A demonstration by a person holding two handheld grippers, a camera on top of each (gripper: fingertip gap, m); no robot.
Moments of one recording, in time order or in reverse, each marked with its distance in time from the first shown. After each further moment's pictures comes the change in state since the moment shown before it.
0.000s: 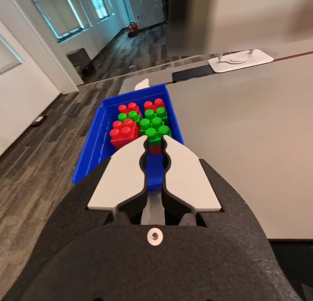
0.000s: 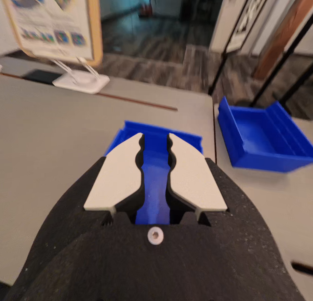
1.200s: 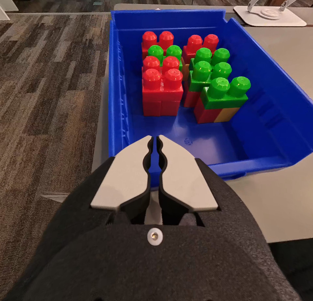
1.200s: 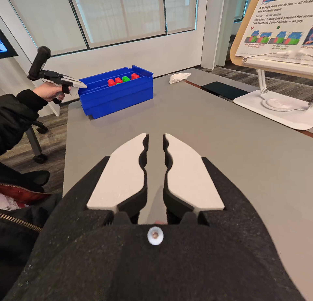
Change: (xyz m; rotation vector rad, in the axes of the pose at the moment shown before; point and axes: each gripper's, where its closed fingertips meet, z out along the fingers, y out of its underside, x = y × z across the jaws) left arm -0.117 0.122 0.082 -0.206 0.195 -0.199; right arm -0.388 0.024 0.093 0.134 -0.897 -0.073
